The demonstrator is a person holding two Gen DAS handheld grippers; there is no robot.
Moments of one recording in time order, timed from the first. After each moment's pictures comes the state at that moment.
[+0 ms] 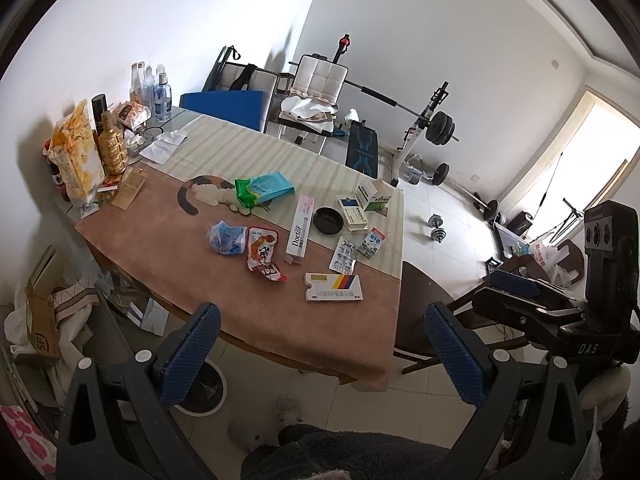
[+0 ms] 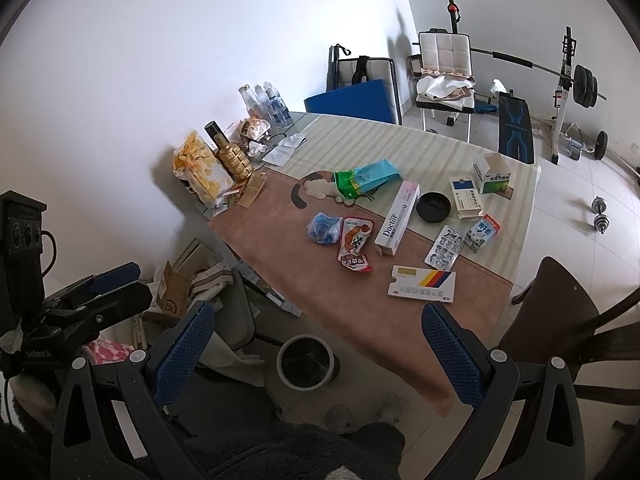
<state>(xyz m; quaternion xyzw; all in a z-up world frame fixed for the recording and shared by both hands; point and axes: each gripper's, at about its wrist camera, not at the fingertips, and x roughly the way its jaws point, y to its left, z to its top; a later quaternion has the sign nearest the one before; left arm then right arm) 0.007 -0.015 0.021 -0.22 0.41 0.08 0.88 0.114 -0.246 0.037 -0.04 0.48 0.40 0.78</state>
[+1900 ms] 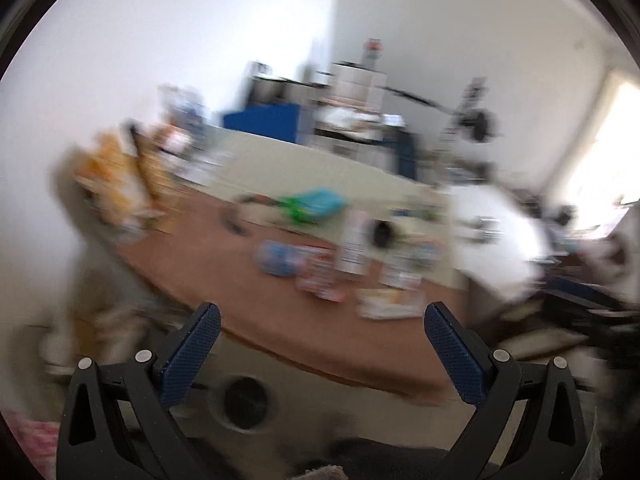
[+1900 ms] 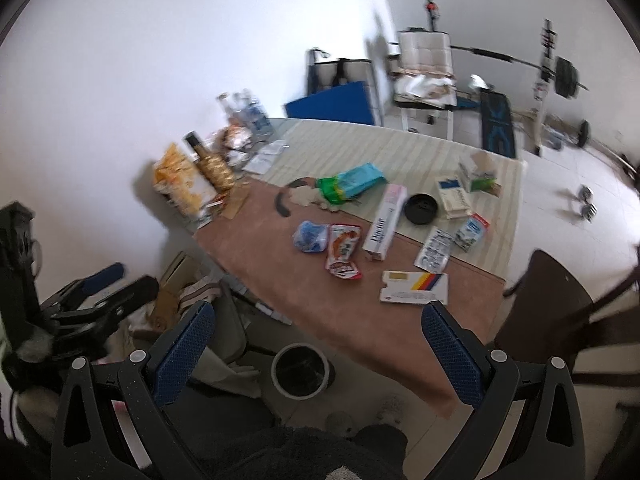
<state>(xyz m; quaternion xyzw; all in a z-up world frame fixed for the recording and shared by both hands) 0.032 -0.004 0.012 -0.13 0.41 0.20 0.88 0.128 -0.223 0.044 -0.02 0.49 0.35 0.80</state>
